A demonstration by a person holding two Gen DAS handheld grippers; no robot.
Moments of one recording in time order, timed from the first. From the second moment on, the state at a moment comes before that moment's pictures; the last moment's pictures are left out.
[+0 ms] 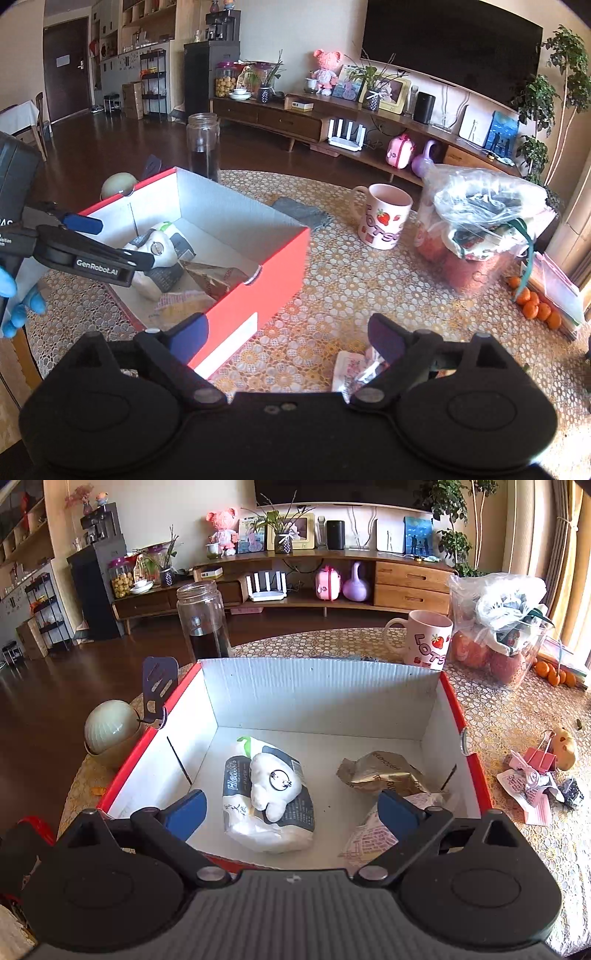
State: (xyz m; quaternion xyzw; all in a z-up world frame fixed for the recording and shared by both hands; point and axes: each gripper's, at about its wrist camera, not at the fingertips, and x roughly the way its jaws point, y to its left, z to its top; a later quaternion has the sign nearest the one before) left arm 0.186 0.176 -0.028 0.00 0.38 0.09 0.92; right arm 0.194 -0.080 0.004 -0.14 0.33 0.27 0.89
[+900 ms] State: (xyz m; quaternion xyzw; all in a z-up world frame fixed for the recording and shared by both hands) left arm 0.186 0.005 -0.024 0.04 0.38 -0.03 0.92; right arm 0.179 -0.245 -0.032 -0.08 0.35 0.19 0.91
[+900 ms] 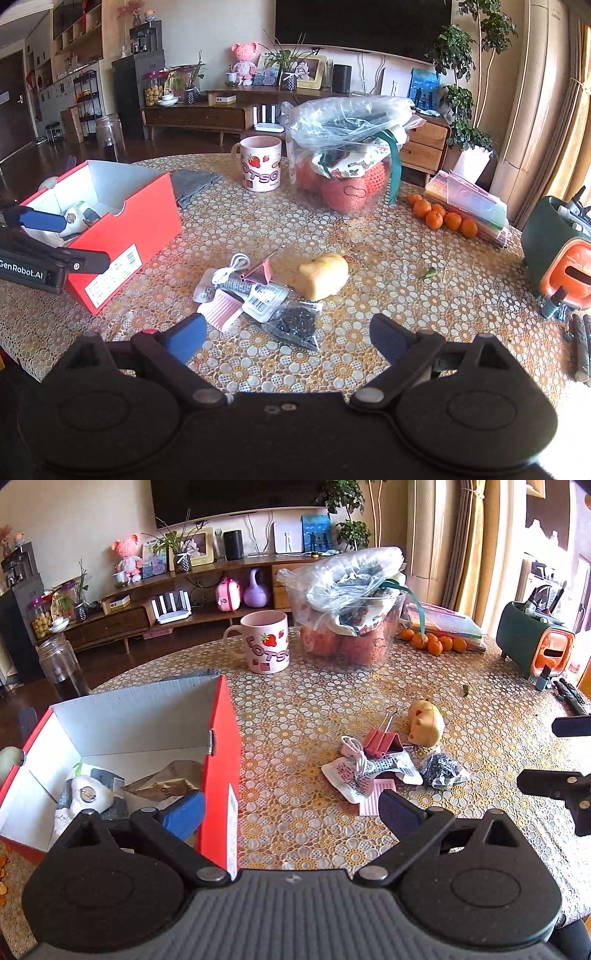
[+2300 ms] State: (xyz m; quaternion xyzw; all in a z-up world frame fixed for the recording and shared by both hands) left arm 0.306 -0.036 -0.111 0.00 0.45 -0.06 0.89; right arm 0.267 -0.225 -0.132 -0.05 0.40 0.19 0.89
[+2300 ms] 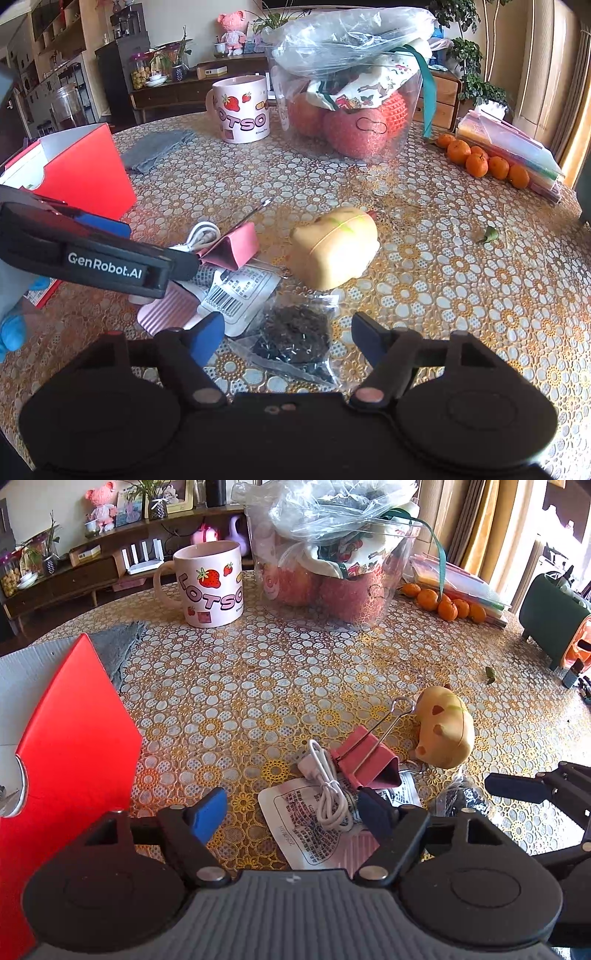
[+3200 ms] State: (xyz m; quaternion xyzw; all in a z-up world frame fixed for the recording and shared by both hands) left arm 0.292 -0.033 -0.100 -0.04 0.45 -0.08 0.89; right arm 0.254 -0.230 -0.124 -0.03 0.41 0.18 0.89
